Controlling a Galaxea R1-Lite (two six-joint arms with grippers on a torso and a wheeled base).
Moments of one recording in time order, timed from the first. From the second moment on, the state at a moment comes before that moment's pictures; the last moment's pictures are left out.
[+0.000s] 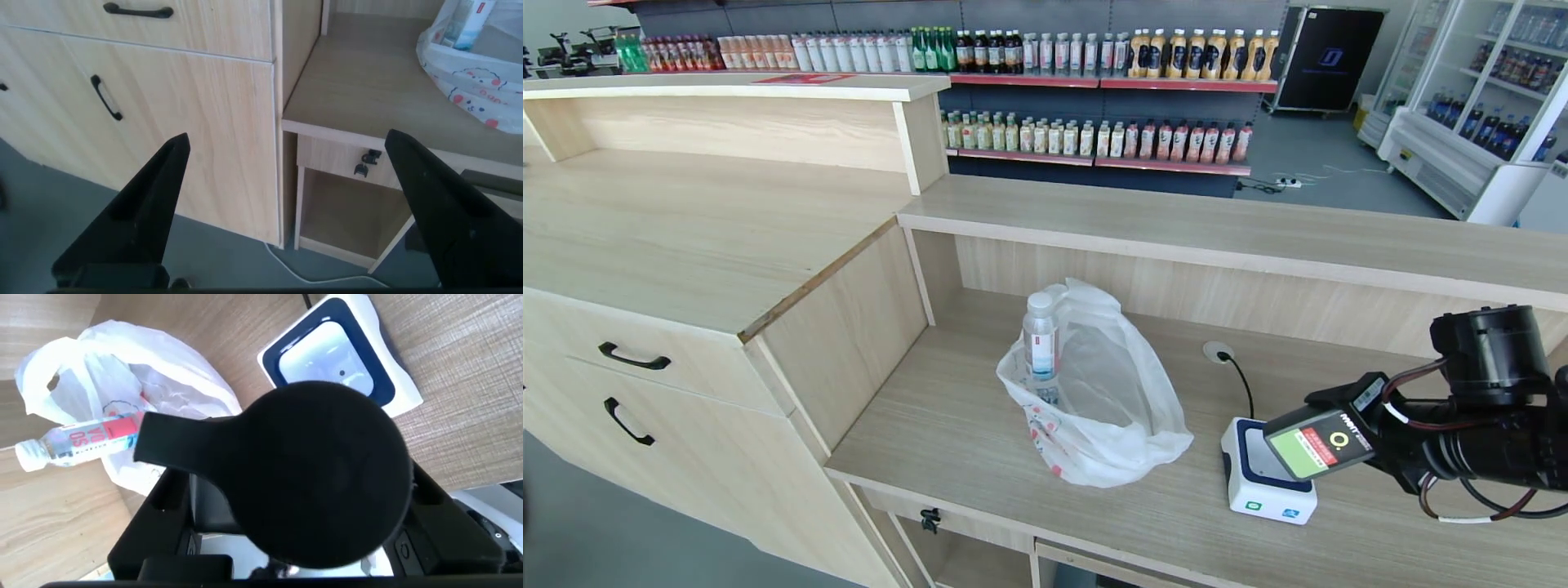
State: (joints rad) left arm 0.00 0.00 0.00 0.03 0.08 0.06; right arm 0.14 1.61 -0.61 -0.31 -0.01 1.01
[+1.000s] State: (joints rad) left arm 0.00 0.00 0.00 0.03 0.08 0.06; right arm 0.23 1.78 -0.67 -0.44 -0.02 1.02
